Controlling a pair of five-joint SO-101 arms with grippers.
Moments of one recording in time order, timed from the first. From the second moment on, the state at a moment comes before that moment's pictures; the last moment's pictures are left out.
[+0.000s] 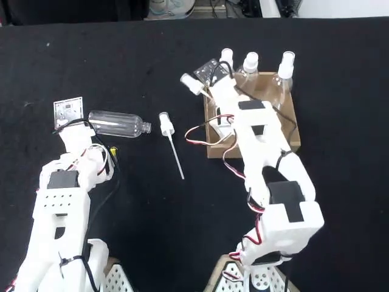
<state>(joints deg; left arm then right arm) -9.7 -47.5 64.8 43.1 4.7 -5.5 11.6 21.5 42.3 32.0</state>
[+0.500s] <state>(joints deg) -9.7 -47.5 64.8 43.1 4.7 -5.4 11.6 21.3 41.6 28.4</state>
